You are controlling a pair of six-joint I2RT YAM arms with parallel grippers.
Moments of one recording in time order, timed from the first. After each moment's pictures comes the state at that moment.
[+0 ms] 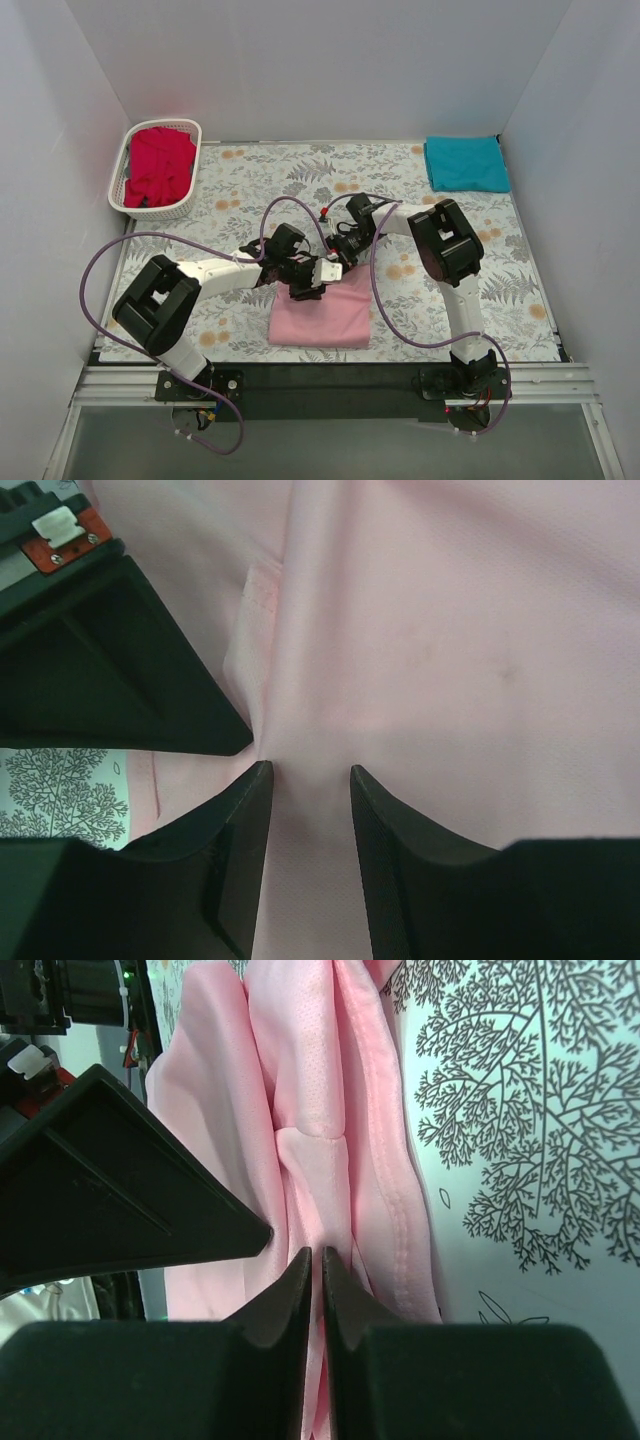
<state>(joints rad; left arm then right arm) -0.69 1.60 0.81 -0.17 0.62 0.80 0.55 2.22 1.41 -0.60 -1.11 -0.21</state>
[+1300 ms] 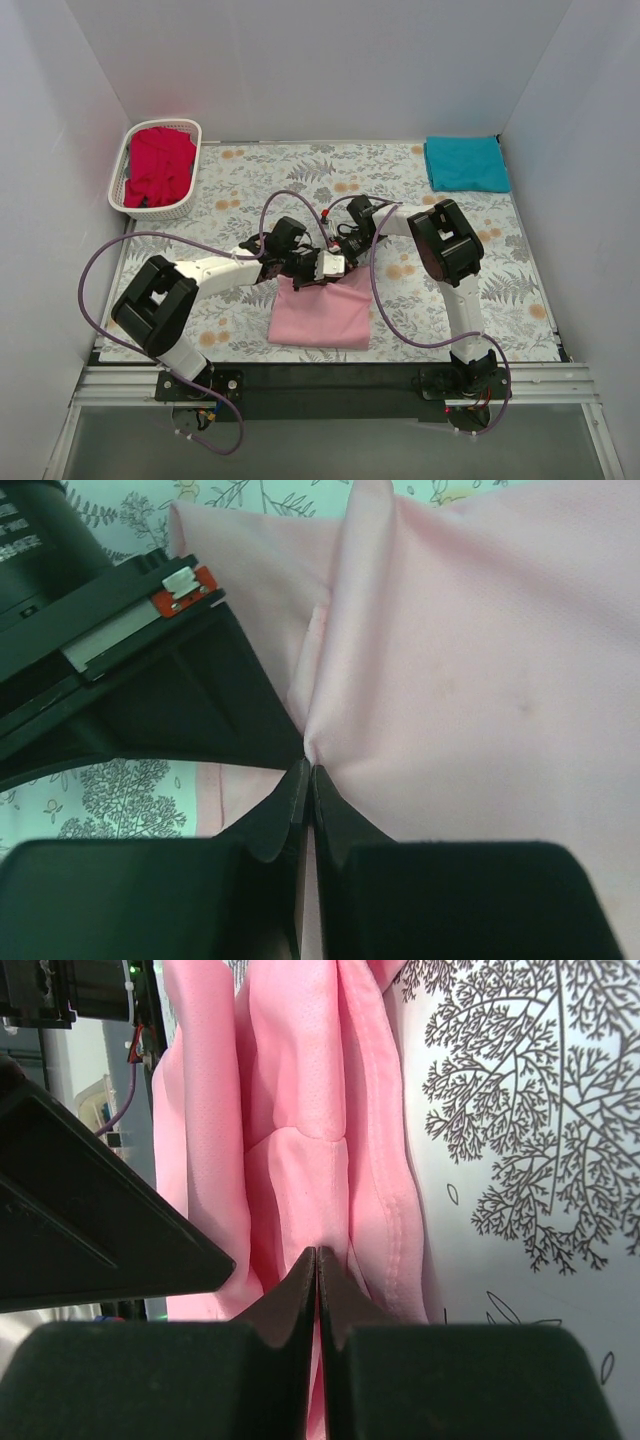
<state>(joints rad) -0.69 1.59 0.85 -0.14 0.62 0.78 0.54 2.22 1.39 -0.59 -1.13 -0.21</state>
